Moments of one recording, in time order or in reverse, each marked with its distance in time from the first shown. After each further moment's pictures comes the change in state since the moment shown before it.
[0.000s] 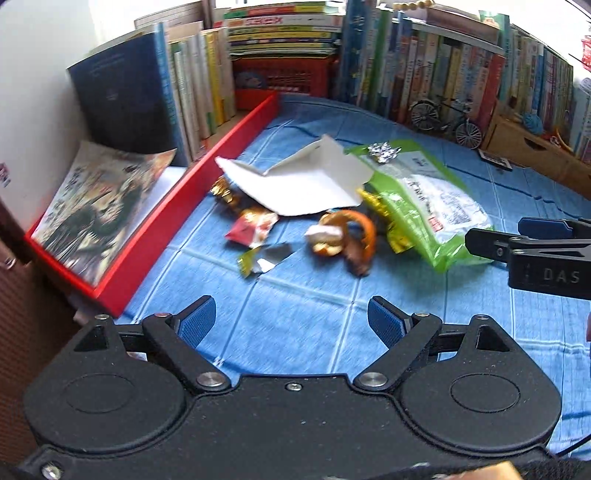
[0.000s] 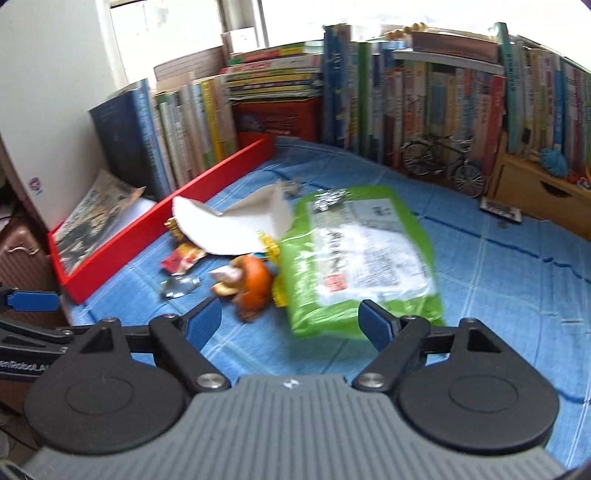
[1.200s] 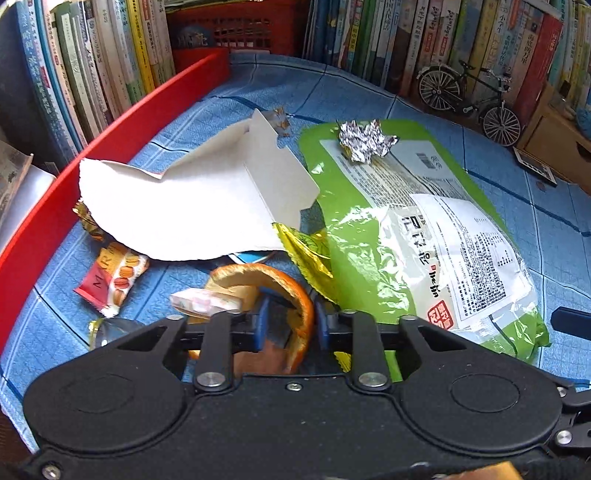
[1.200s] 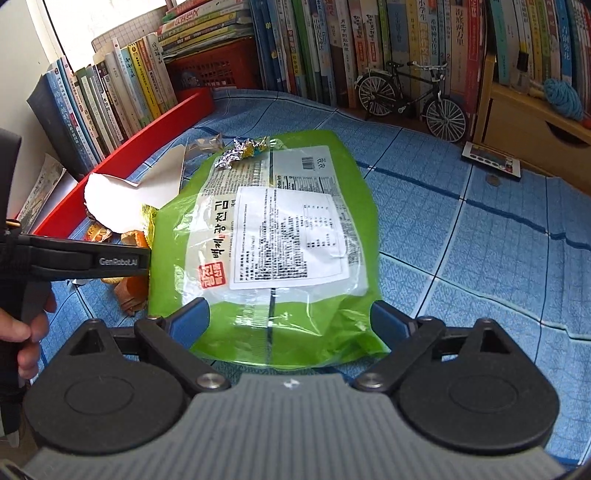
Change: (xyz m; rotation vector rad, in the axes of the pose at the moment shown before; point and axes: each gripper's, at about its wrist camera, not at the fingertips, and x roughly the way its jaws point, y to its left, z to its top) left arm 0.177 -0.086 0.070 -0.070 0.120 0.011; right arm 0.089 -0.108 -0.005 0.054 0.166 0.051
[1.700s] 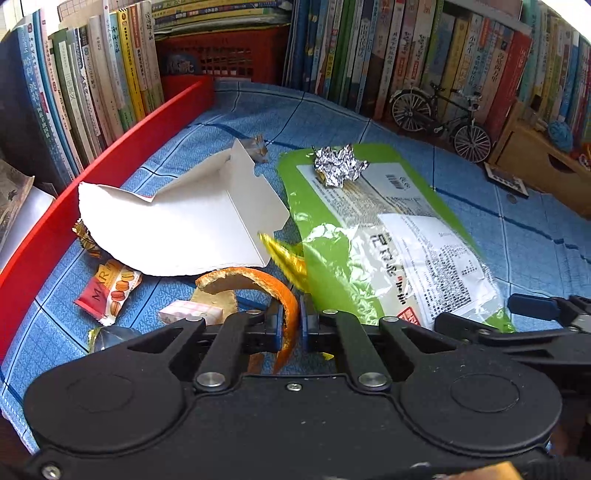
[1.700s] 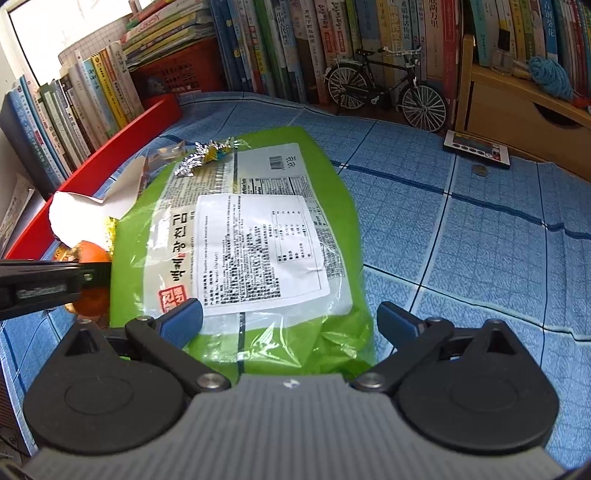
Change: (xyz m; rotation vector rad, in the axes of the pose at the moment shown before) left arm -0.035 -0.007 -0.003 0.017 -0.077 -0.042; right arm 0.028 -0.017 0.009 0.067 -0.003 -0.051
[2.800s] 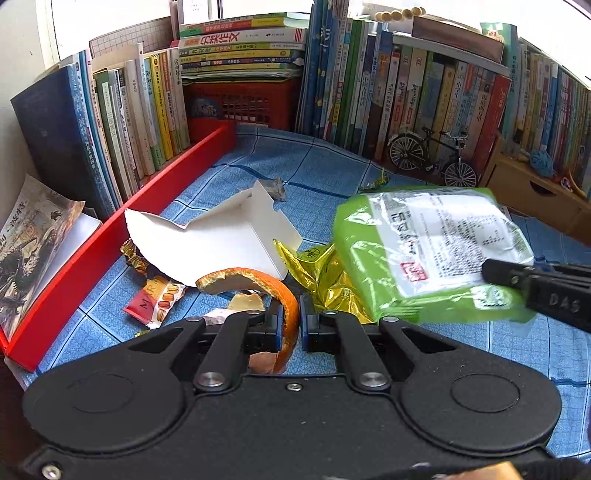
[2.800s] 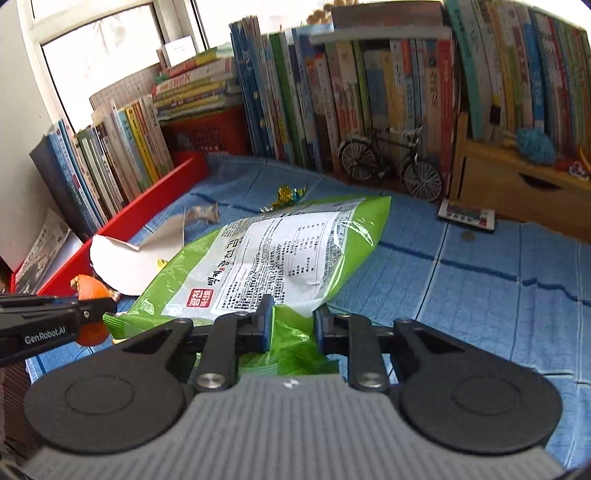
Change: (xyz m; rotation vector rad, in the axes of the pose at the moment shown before) left arm -0.069 0.010 -0.011 -0.004 -0.116 0.025; right arm -0.071 0.008 0.017 -0.036 -0.169 0.034
